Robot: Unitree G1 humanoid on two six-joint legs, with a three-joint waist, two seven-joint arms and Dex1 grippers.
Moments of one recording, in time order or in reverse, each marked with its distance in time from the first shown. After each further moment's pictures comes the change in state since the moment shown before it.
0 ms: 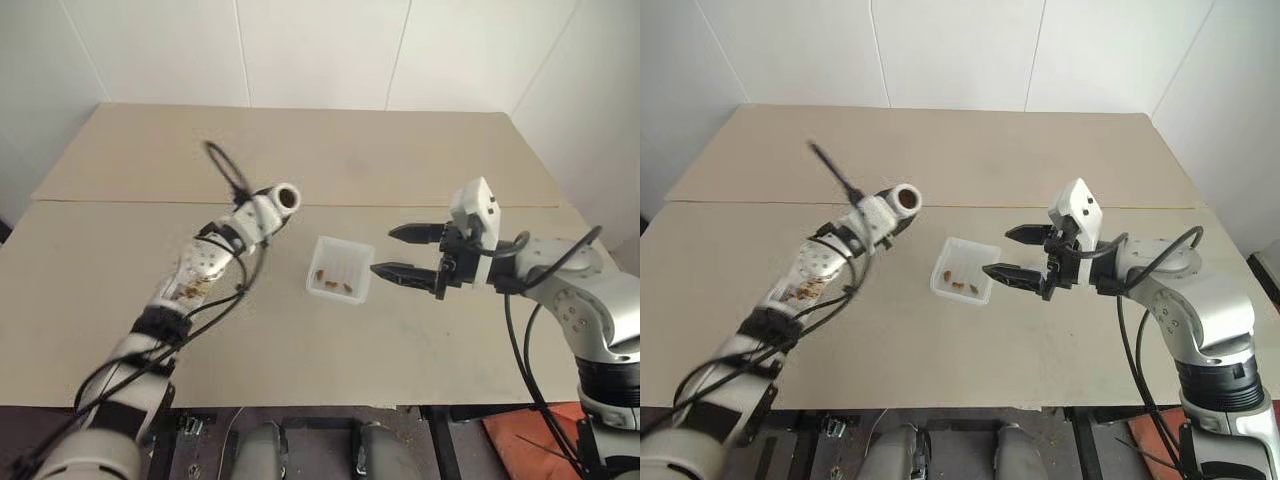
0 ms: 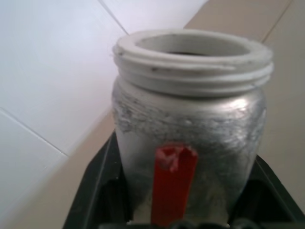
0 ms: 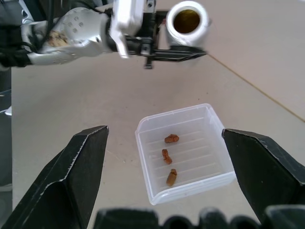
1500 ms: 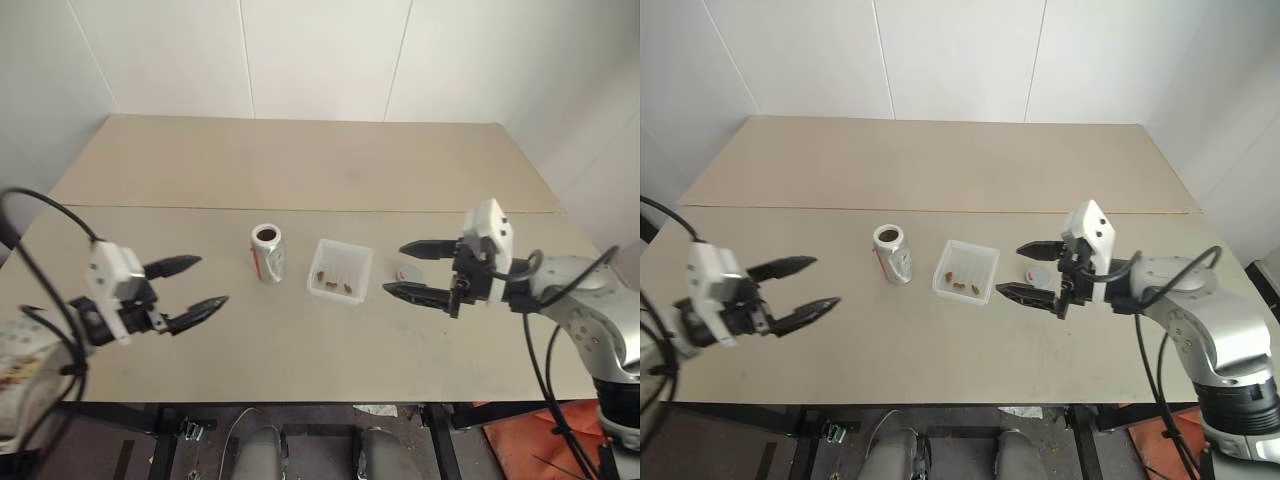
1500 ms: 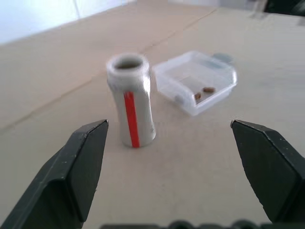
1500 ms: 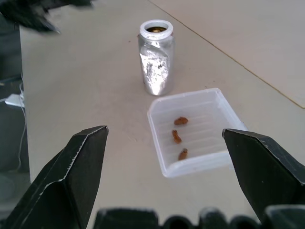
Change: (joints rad) left arm 0.740 0.375 0.695 -0.811 -0.543 0.571 -0.585; right arm 0.145 -0.101 -0.046 0.001 -0.005 -0.116 0.091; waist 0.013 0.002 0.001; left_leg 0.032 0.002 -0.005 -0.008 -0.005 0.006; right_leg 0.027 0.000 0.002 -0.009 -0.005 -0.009
